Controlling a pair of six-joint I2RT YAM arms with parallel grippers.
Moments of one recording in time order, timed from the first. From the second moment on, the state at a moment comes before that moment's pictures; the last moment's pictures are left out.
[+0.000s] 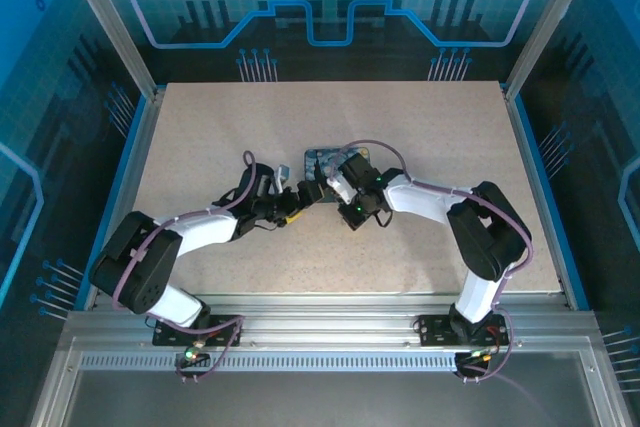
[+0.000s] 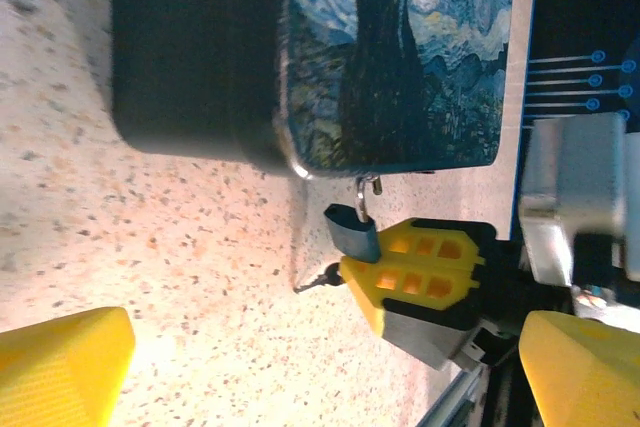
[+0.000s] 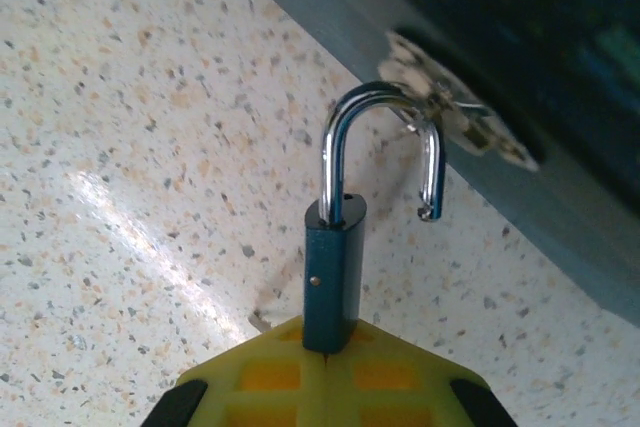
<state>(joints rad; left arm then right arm) -0.44 1.50 0.62 0.21 0.47 -1.00 0.66 1.77 1.11 -0.54 -0.07 -0.08</state>
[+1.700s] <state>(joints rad) -0.34 1.34 0.54 0.11 0.39 -1.01 0.79 1.86 1.17 -0.49 0.08 -0.53</state>
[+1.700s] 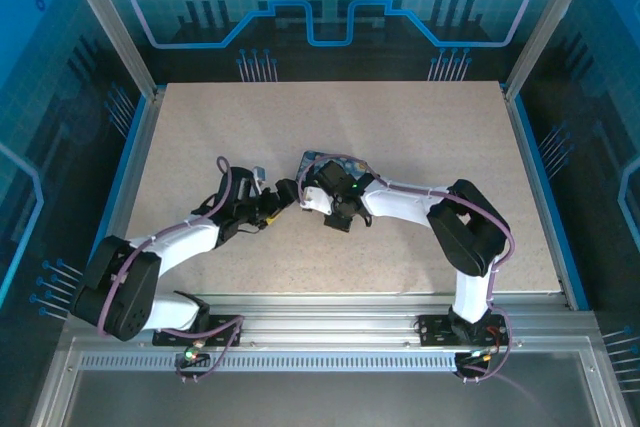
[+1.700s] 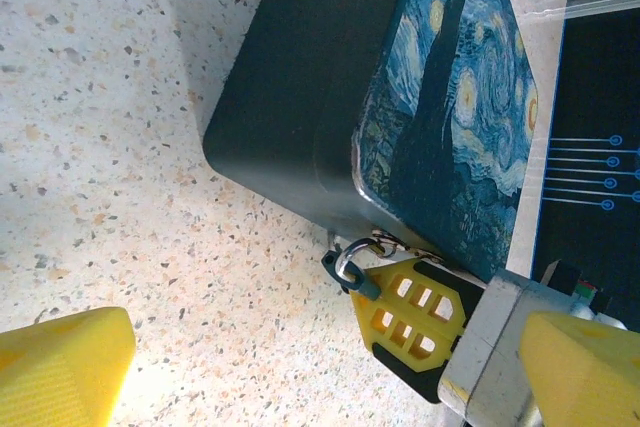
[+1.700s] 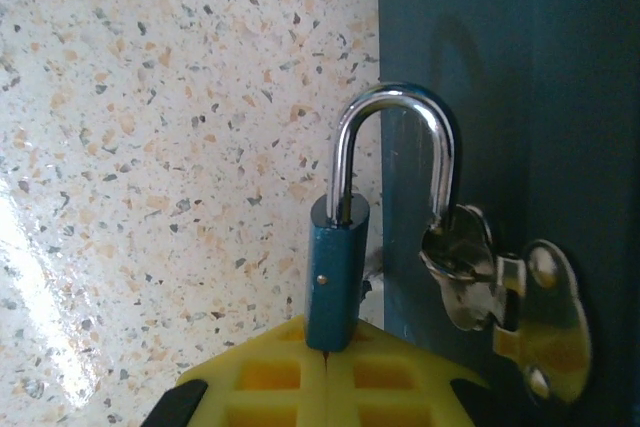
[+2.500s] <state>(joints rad) -0.34 0.99 0.49 -0.20 0.34 -0.99 0.80 1.53 1.04 -0.43 0.06 -0.36</state>
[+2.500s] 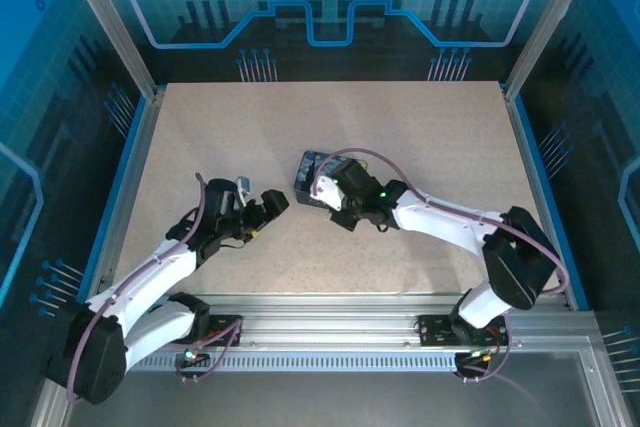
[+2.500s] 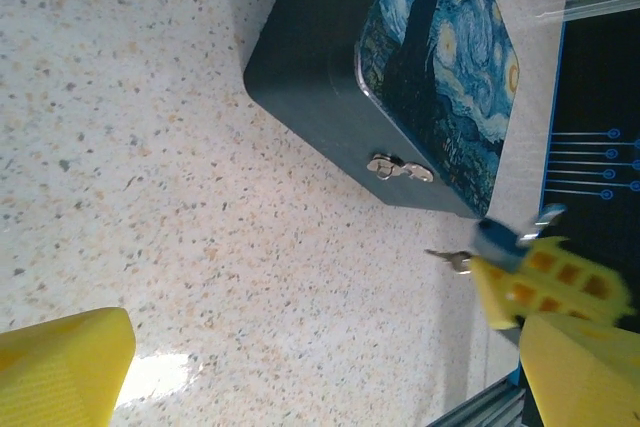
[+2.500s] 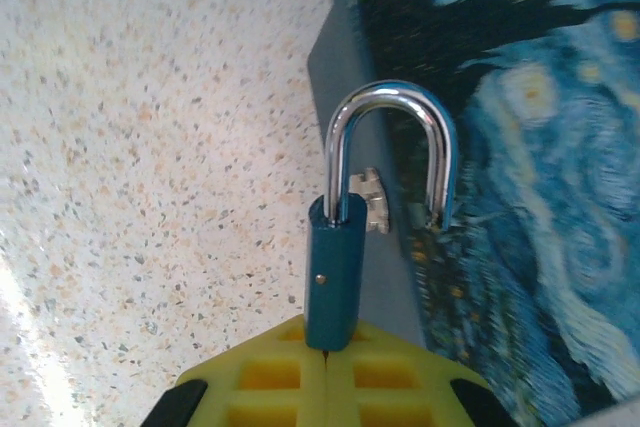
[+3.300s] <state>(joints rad) -0.34 1.15 0.74 -0.38 0.22 -0.81 0.23 1.48 1.04 -0.61 0.10 0.16</state>
